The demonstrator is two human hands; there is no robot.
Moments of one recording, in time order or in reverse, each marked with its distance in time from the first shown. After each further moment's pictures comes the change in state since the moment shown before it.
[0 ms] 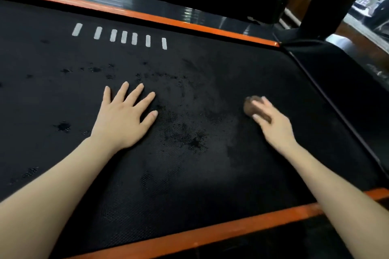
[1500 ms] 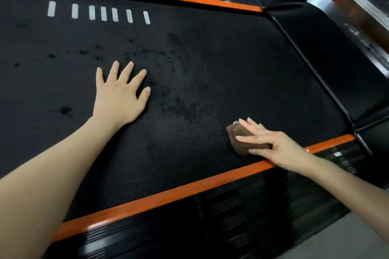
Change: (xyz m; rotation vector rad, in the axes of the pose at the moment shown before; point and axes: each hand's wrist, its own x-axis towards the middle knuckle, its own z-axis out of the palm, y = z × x) left_hand 0.002 -0.004 0.003 -0.050 0.061 0.035; right_hand -0.127 -0.018 -0.036 0.165 -0.509 -0.096
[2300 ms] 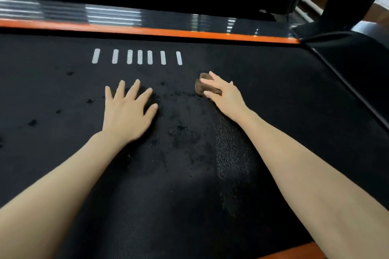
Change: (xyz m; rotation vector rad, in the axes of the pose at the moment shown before) left_hand 0.053 -0.046 -0.025 0.088 -0.036 -0.126; right_hand 0.282 -0.053 0.012 -0.021 0.318 -0.122
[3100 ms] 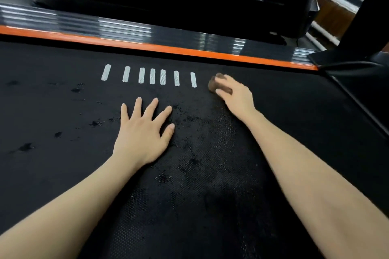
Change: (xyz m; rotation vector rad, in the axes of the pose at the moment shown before) left_hand 0.026 0.001 0.027 -0.025 0.007 0.020; right_hand 0.084 0.007 0.006 -0.189 0.139 0.037
